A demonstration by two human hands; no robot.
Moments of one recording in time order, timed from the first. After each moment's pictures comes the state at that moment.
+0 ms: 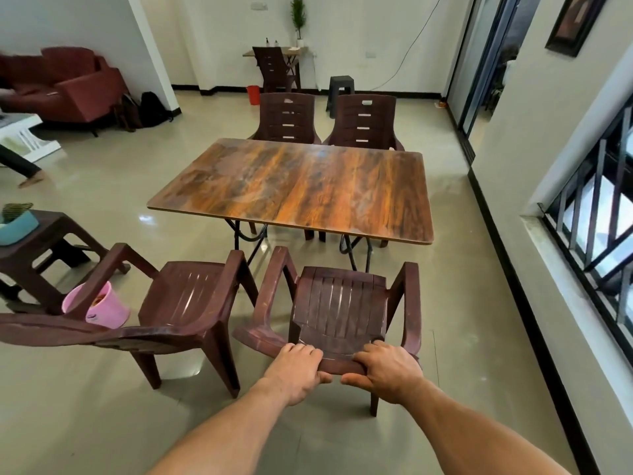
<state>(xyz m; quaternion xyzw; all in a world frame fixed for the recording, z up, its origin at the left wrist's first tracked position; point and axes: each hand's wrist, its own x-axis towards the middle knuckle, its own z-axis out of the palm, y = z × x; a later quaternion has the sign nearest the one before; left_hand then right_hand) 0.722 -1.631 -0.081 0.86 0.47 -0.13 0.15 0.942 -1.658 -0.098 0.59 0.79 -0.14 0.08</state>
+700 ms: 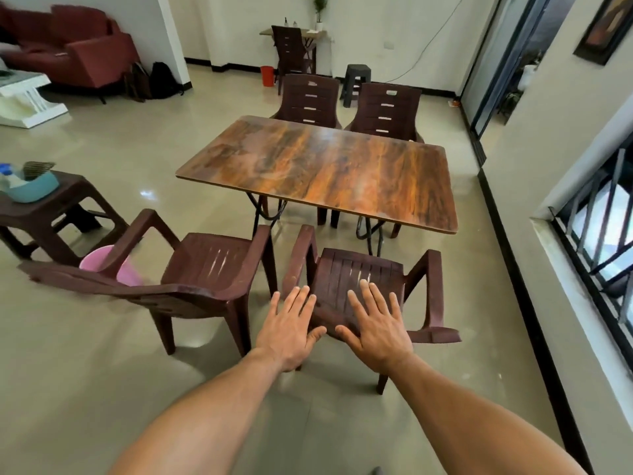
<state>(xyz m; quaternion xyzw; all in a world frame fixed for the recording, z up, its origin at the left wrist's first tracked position) 0.614 -1.648 -0.069 0.85 0.53 -0.05 0.06 0.830 -1.673 -0.075 0.66 0.75 -0.04 0.00</state>
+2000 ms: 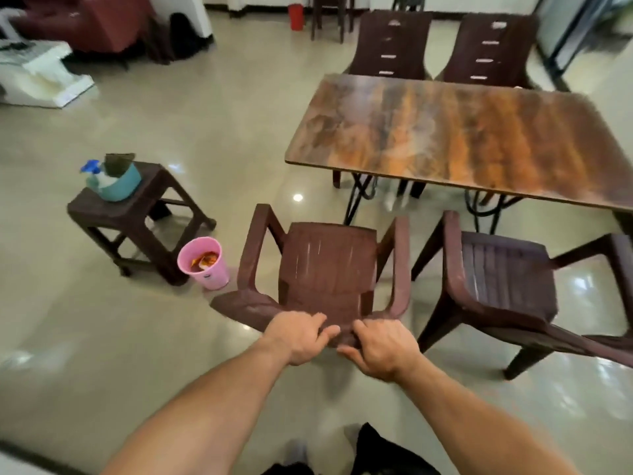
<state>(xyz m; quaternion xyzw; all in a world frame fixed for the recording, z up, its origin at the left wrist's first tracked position) 0.139 -1.475 -0.101 0.84 0.50 -0.17 0.16 0.347 -1.524 -0.105 0.55 0.83 -0.09 0.03</state>
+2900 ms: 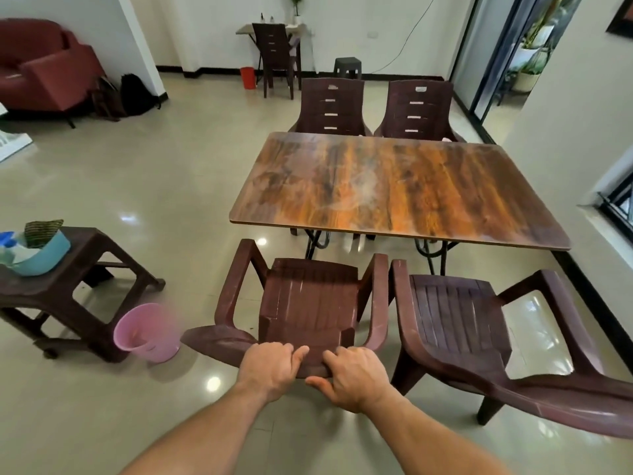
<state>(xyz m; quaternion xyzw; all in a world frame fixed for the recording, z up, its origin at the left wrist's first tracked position) 0.219 -1.388 -0.106 0.86 0.50 -0.03 0.04 0.410 -1.451 -0.094 0.61 0.79 -0.06 -0.01</state>
